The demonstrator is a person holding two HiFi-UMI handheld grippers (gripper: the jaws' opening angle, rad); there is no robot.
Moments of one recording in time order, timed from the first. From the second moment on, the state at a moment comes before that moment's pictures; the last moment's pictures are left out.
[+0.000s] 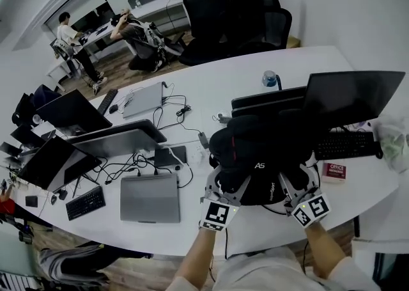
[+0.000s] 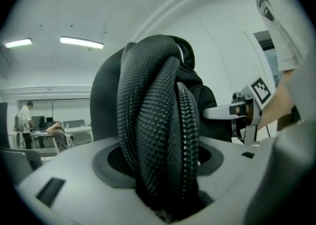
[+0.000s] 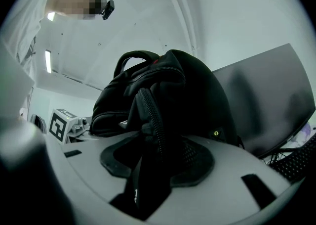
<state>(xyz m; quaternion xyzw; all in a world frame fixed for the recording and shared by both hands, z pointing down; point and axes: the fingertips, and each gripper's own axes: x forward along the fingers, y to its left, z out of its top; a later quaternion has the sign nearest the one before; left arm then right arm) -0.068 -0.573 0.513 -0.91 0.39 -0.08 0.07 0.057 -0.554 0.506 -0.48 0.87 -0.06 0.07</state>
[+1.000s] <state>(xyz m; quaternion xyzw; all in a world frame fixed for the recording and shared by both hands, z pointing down) -0.146 -0.367 0.473 -0.86 0.51 -0.01 0.09 0.106 -0.334 0.513 -0.52 0.85 -0.04 0.06</state>
